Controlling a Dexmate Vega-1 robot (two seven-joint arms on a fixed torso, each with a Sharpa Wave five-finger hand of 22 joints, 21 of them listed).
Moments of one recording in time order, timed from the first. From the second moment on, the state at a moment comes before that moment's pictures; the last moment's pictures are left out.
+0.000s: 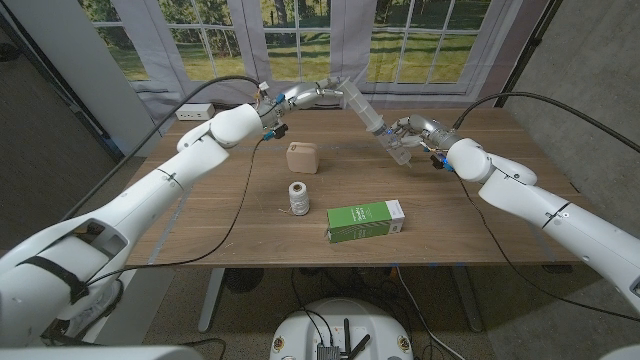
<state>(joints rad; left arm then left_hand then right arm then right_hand) 0.47 0.67 0.61 -1.56 -0.03 -0.24 -0.25 0.07 0.09 0.69 -0.07 0.18 0.01 -0.03 0.18 0.17 -0.01 -0.04 0.19 0.16 -0.04 -0.04 0.18 0.16 -0.06 -0.04 0.18 0.16 -0.71 -0.85 -0.57 -1.79 -0.18 -0.24 -0.02 1.03 -0.02 0.33 -0.16 0.22 0.70 -0.12 0.50 0.19 0.85 -0.14 0.38 0.32 0.76 -0.08 0.55 0.36 0.64 -0.06 0.21 0.17</state>
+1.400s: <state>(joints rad) 0.44 0.68 0.65 -1.55 -0.06 -0.16 -0.36 0.08 0.10 0.69 -0.07 0.18 0.03 -0.02 0.19 0.17 0.01 -0.05 0.19 0.17 -0.02 -0.03 0.18 0.16 -0.06 -0.04 0.19 0.16 -0.71 -0.84 -0.56 -1.81 -0.19 -0.24 -0.05 1.03 -0.02 0.33 -0.17 0.22 0.71 -0.12 0.48 0.19 0.85 -0.13 0.37 0.33 0.76 -0.08 0.54 0.37 0.64 -0.06 0.21 0.17</state>
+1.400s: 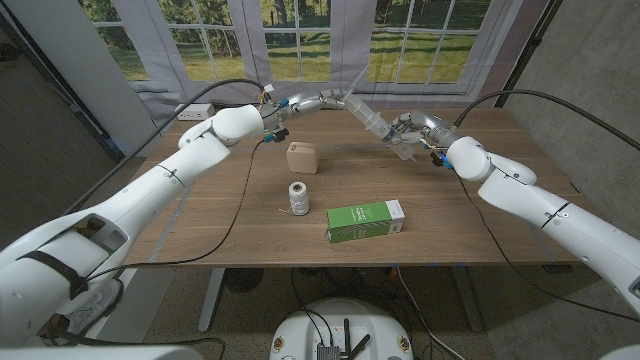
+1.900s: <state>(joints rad) 0.43 0.66 0.66 -1.52 -0.07 -0.18 -0.36 0.08 0.10 0.69 -0.07 0.18 0.03 -0.02 0.18 0.17 0.01 -0.05 0.19 0.17 -0.02 -0.03 0.18 0.16 -0.06 -0.04 0.19 0.16 -0.71 -0.83 -0.56 -1.80 -0.19 -0.24 -0.05 1.03 -0.02 0.33 -0.17 0.22 0.71 -0.11 0.48 0.19 0.85 -0.13 0.37 0.33 0.77 -0.08 0.54 0.37 0.65 -0.06 0.21 0.17</state>
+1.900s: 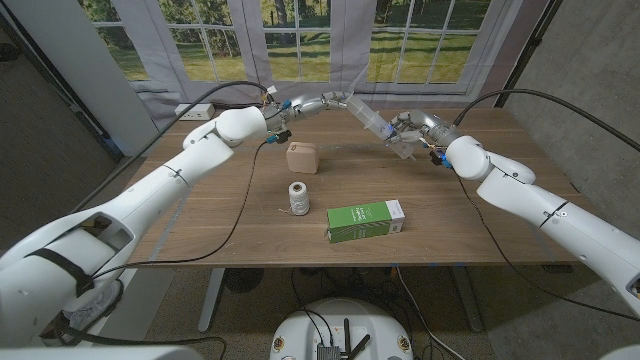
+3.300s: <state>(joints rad) 0.43 0.63 0.69 -1.49 -0.09 -0.19 -0.38 0.08 0.10 0.69 -0.07 0.18 0.04 -0.02 0.18 0.17 0.00 -0.05 0.19 0.17 -0.02 -0.03 0.18 0.16 -0.06 -0.04 0.19 0.16 -0.71 -0.83 -0.57 -1.80 -0.19 -0.24 -0.06 1.03 -0.02 0.33 -0.17 0.22 0.71 -0.11 0.48 0.20 0.86 -0.12 0.35 0.34 0.77 -0.08 0.54 0.38 0.65 -0.06 0.21 0.17</state>
